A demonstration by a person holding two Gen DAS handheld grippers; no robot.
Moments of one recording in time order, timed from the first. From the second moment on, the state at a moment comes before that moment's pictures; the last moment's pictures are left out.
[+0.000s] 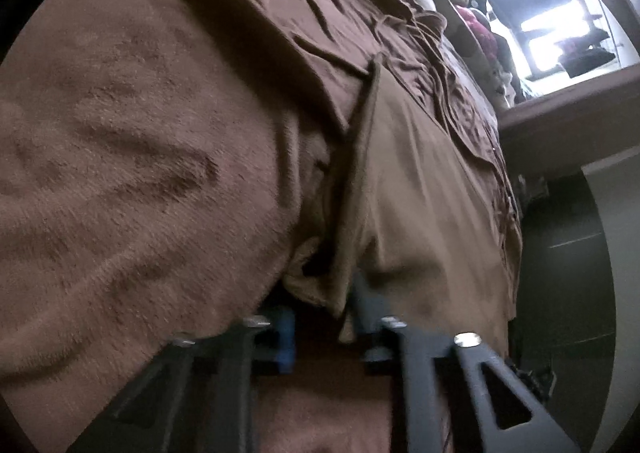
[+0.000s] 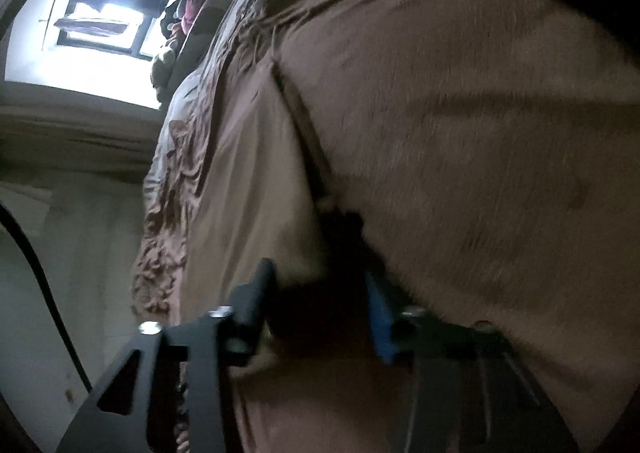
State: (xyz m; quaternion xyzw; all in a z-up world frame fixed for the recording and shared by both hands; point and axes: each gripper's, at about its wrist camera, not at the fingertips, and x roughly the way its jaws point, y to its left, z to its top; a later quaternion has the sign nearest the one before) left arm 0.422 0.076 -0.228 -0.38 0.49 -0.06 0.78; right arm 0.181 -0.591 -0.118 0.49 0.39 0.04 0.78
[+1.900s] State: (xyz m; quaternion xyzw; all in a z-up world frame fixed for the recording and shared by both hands) left arm 0.437 0.071 -0.211 -0.34 0.49 -0.06 0.80; right arm 0.167 -0.505 -0.048 -0.07 0.40 0.10 0.91
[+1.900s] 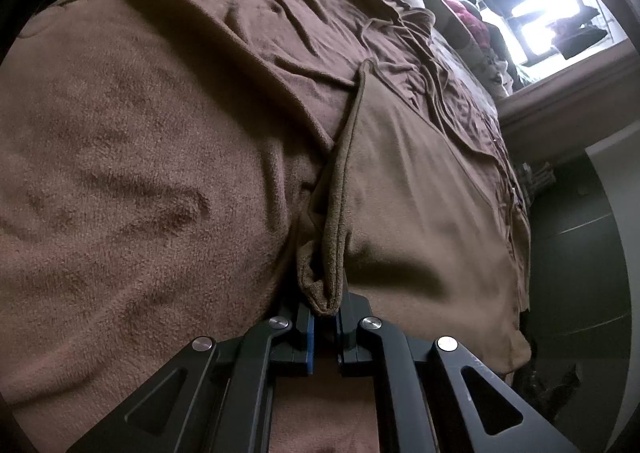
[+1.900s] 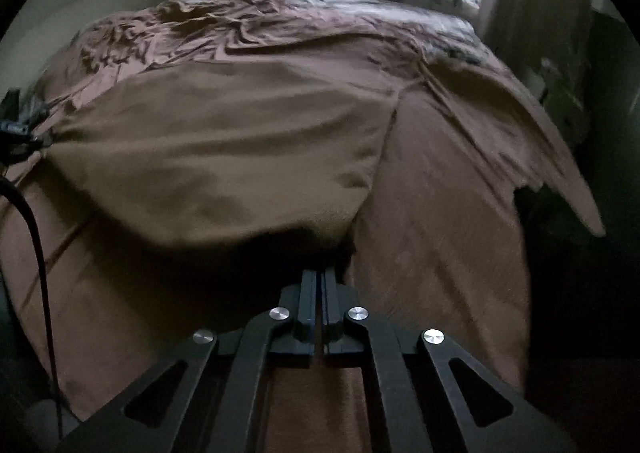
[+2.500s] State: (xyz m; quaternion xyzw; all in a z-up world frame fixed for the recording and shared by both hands) left arm 0.436 0.075 -0.215 -0.35 0.50 -0.07 0.79; right arm 0.150 -0.555 -0.046 0.09 0.45 0.09 0.88
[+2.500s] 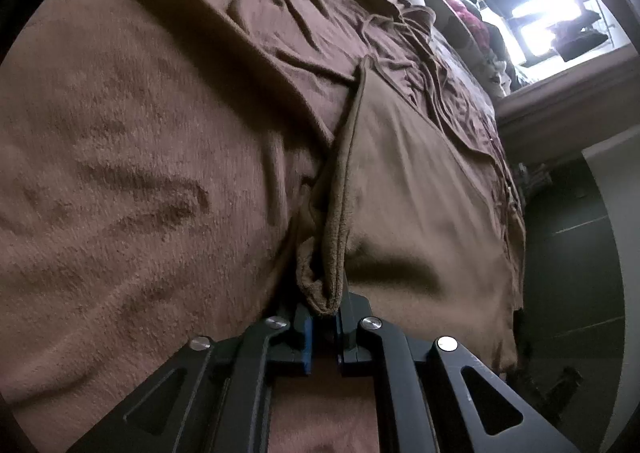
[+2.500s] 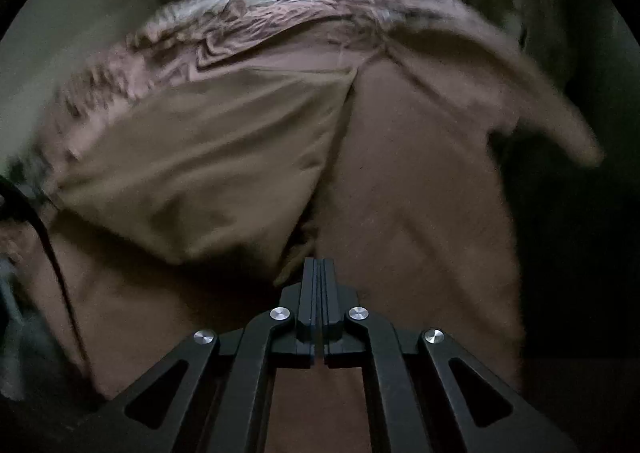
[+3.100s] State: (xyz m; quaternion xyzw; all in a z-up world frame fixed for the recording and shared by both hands) left arm 0.424 0.084 -0.231 -0.41 0.49 -0.09 0.76; right arm 0.160 -0.572 -0.128 0.43 0.40 0.10 0.80
